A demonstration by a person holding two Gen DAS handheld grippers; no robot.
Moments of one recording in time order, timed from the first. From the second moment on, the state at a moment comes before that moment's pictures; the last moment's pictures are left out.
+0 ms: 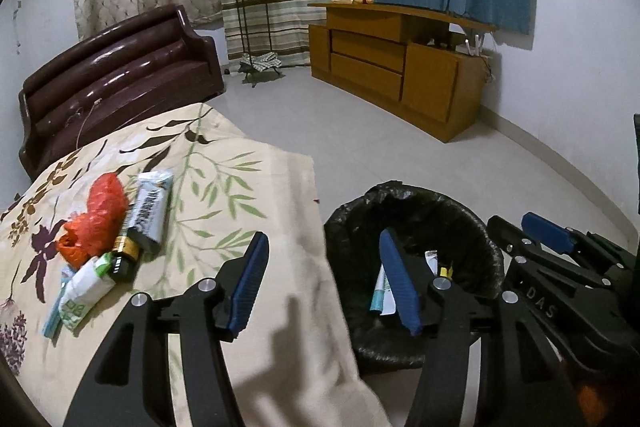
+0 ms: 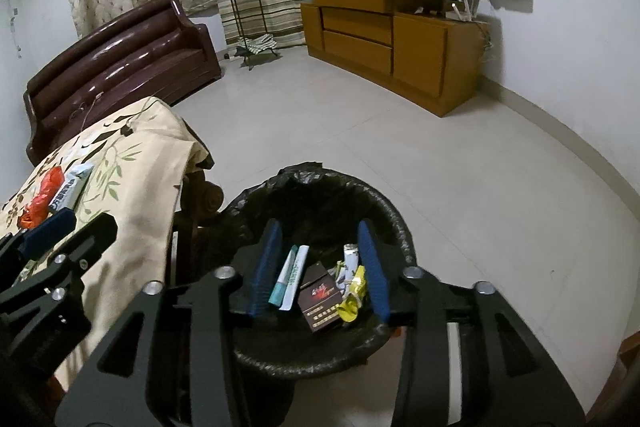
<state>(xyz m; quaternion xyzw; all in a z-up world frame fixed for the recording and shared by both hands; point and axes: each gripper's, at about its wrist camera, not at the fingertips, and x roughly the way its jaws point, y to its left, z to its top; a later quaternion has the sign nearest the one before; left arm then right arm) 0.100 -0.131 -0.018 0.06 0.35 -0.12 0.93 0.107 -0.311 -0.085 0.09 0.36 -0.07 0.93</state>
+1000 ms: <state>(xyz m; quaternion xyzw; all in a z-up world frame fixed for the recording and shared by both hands) 0.056 0.060 -0.012 0.01 0.36 0.03 0.93 0.091 -0.152 -0.062 0.02 0.37 0.07 0.93</state>
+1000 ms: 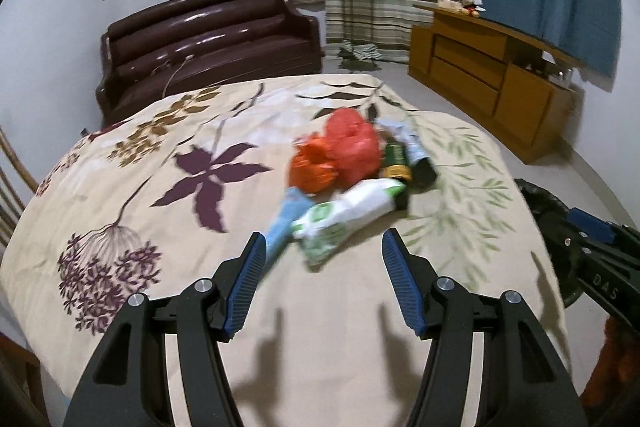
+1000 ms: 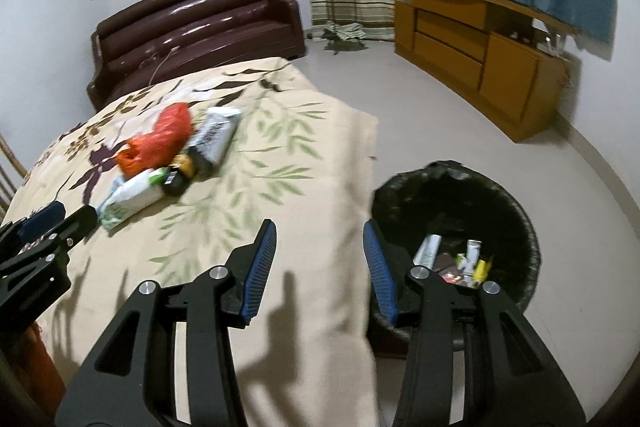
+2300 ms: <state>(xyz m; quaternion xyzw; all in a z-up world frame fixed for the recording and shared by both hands) 0.085 0.116 -0.048 0.01 0.42 -0.01 0.91 0.096 -0.060 -0.057 -0.03 0.38 0.12 0.92</state>
